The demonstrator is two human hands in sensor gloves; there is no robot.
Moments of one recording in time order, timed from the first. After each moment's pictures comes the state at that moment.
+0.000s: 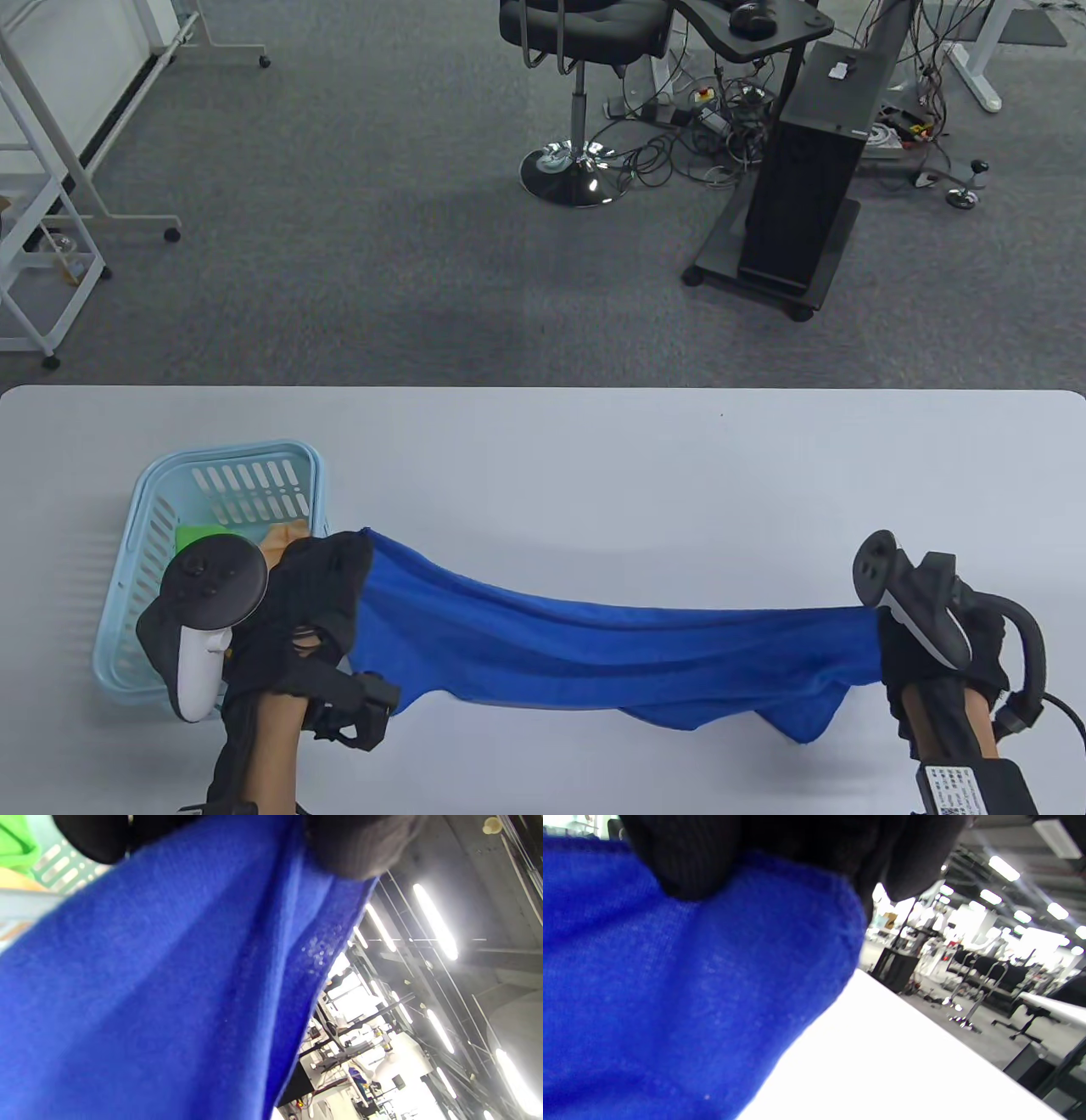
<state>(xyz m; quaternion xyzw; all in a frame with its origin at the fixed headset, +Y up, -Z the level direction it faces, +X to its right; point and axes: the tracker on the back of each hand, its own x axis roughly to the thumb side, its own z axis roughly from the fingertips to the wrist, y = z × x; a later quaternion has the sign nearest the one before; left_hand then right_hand) -0.247 -0.587 -0.257 0.01 0.09 0.46 0.88 0.313 -0.643 -0.298 0.22 -0.06 -0.97 0.12</state>
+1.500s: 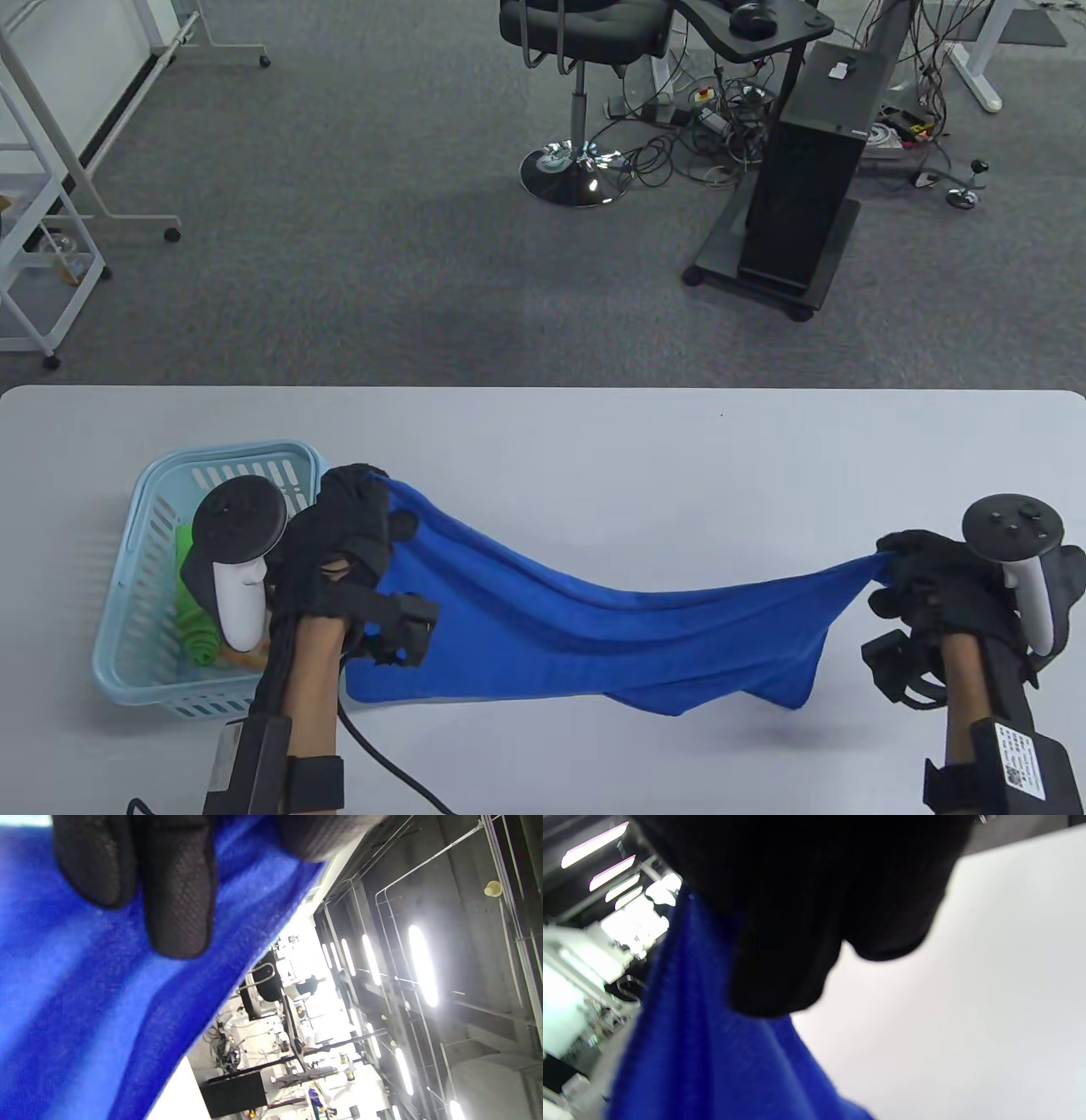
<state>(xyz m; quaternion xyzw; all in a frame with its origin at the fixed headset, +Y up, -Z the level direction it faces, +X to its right) -0.220 -0.585 -0.316 0.02 0.09 0.58 0.81 0.360 -0.614 -0.310 0.30 -0.01 -0.89 -0.35</state>
